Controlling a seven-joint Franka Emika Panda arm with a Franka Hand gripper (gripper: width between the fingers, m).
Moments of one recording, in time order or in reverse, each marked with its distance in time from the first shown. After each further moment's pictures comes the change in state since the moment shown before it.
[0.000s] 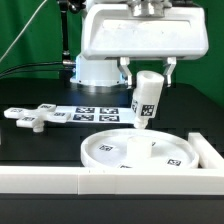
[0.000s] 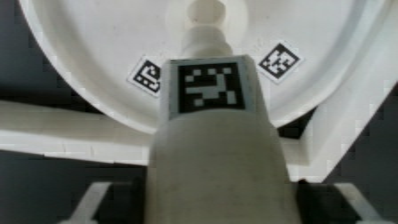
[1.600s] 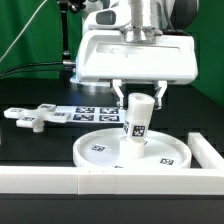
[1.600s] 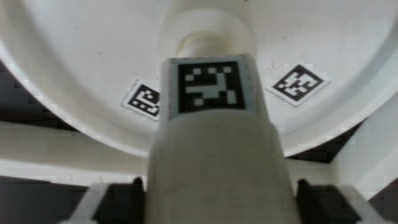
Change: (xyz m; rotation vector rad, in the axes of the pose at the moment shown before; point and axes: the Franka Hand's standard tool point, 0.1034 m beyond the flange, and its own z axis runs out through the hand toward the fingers) arm -0.019 0.007 0.030 -0.045 0.091 -0.001
